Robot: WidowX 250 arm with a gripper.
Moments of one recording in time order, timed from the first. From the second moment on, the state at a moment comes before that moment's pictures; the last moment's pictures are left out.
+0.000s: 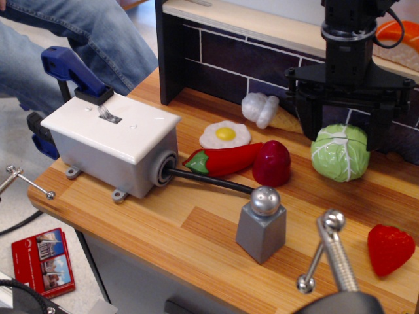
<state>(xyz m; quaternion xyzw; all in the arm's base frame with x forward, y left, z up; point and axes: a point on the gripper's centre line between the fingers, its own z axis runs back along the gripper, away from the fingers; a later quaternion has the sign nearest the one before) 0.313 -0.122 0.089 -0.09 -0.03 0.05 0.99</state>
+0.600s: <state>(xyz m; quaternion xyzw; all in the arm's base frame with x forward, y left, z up) 0.313 -0.060 0.109 -0.10 0.02 0.07 0.99</state>
